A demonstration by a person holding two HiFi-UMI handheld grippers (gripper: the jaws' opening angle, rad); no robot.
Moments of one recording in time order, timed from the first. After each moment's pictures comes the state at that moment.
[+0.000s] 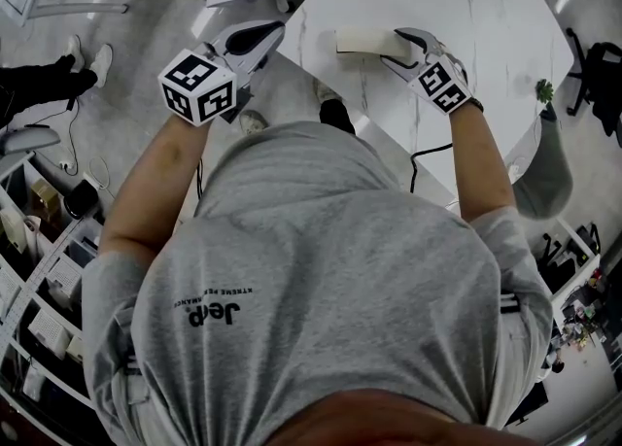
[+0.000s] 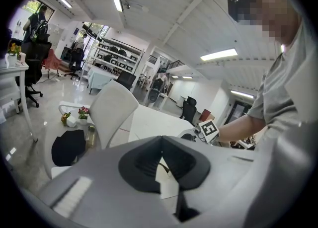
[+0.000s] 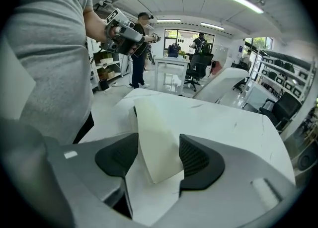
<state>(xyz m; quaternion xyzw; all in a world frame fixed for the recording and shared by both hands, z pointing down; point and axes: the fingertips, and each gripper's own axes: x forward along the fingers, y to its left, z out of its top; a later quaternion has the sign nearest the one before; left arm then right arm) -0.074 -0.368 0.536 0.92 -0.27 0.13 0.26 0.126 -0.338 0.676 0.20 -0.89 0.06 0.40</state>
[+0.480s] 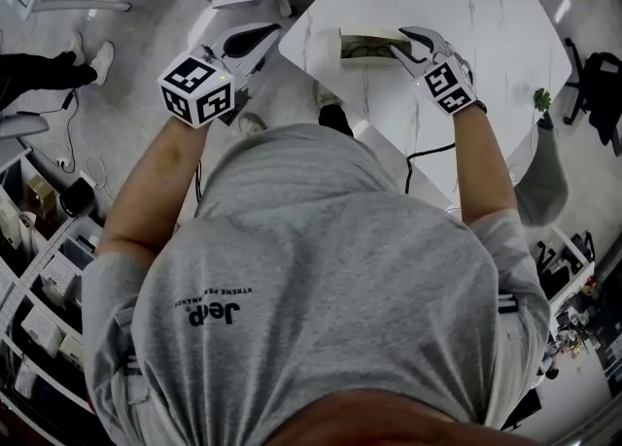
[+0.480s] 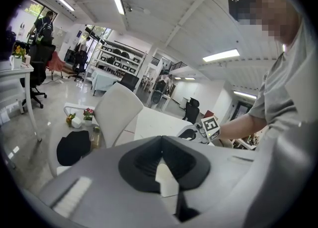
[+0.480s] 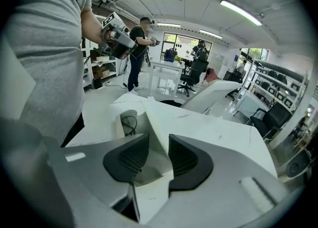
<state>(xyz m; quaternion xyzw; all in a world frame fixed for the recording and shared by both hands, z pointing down) -0.092 -0.371 0.534 0.91 -0.28 0.13 0.26 0.123 -0.370 0.647 0.23 -0.89 0.01 0.39</state>
